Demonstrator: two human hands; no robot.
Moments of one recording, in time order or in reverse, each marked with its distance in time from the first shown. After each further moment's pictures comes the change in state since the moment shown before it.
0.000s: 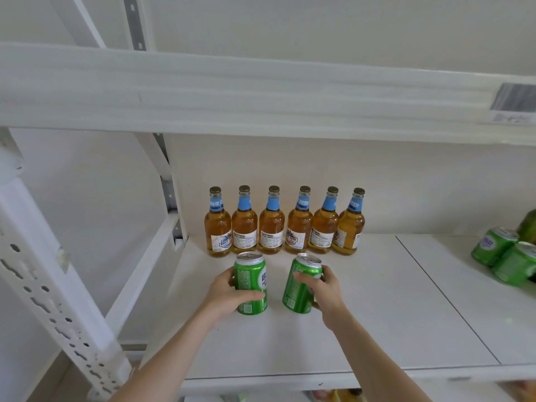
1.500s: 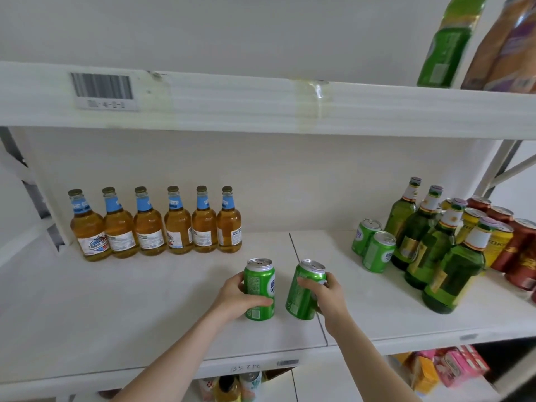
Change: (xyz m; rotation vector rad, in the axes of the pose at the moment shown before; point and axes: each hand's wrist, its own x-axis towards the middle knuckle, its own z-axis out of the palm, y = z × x) left_hand -0.012 0.076 0.343 0.067 -0.115 0.026; right_hand 0.012 -0.023 -0.344 0.054 0.079 -0.089
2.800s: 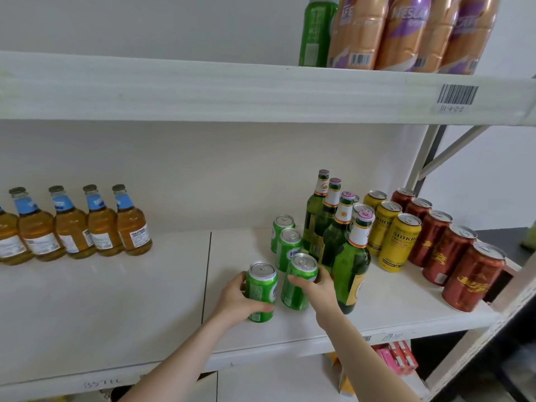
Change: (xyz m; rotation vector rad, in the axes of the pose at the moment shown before) left_hand 0.033 0.069 0.257 0.075 0.070 0.058; right_hand 0.080 -0.030 -0.231 -0.024 0.035 -0.080
